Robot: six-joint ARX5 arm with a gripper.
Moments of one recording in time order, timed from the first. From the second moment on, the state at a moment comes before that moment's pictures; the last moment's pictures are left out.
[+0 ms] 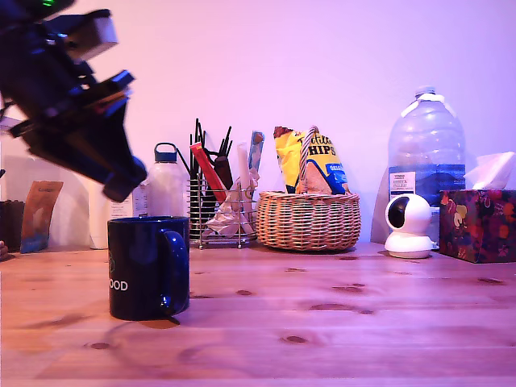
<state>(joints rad) -0.40 1.37 0.94 -0.40 0.20 0.06</state>
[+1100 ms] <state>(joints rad) -0.45 1.63 1.23 -0.65 0.15 0.11</state>
